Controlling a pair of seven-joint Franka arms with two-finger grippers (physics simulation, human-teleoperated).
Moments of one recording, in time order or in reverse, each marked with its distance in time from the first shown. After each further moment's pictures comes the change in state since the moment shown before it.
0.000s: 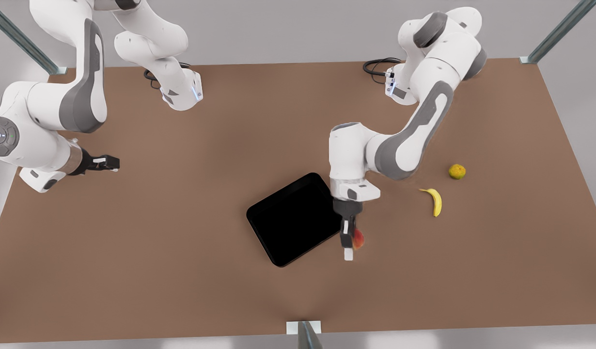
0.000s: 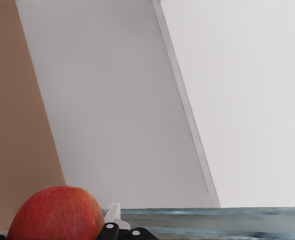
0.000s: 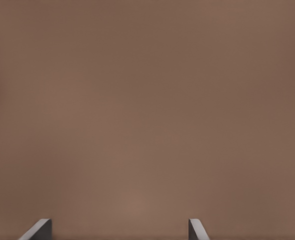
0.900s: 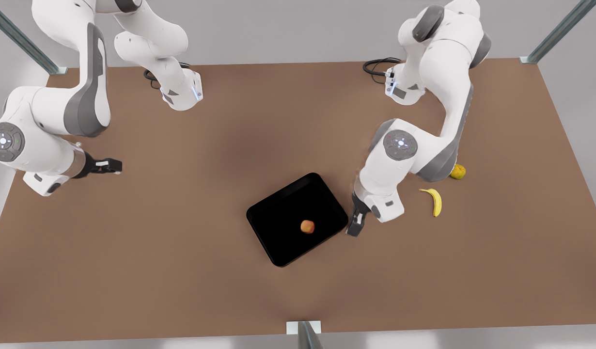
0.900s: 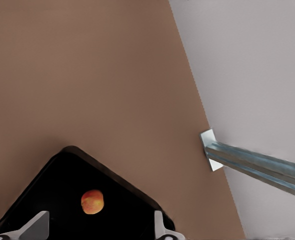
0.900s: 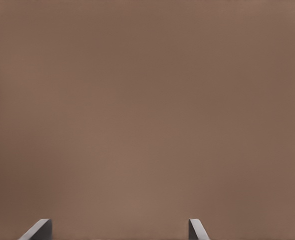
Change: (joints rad) left arm 0.000 -0.108 0.189 0.066 -1.352 -0.429 1.121; right arm 0.000 0.009 0.003 0.018 -0.006 0.003 0.003
